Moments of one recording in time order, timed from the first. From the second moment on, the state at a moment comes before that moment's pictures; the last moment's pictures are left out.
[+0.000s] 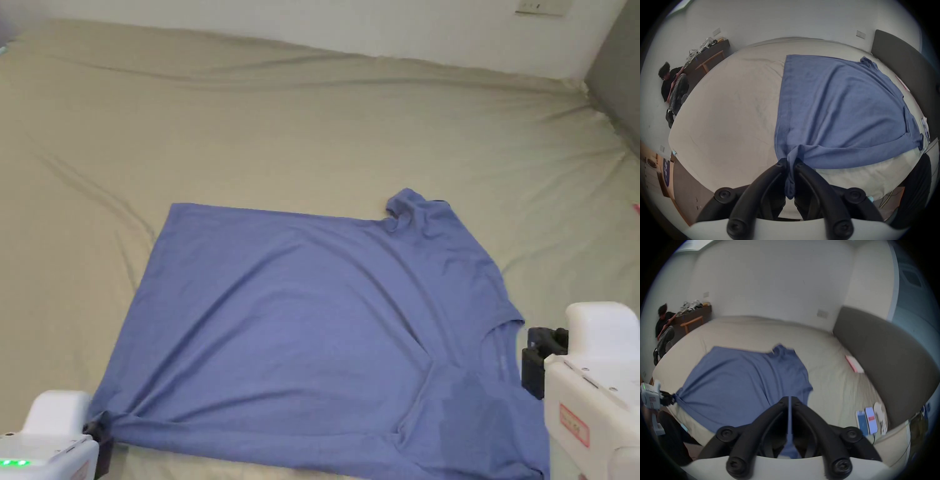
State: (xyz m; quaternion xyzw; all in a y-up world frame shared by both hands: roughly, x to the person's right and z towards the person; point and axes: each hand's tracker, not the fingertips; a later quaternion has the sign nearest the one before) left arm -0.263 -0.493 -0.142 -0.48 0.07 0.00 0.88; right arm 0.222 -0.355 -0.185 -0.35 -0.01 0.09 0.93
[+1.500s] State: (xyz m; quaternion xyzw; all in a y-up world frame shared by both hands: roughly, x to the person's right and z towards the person) left arm -0.267 -0.449 -0.275 -0.43 0.08 -0.01 0.90; right arm 0.271 -0.427 -0.304 -0.45 0.04 0.04 0.89
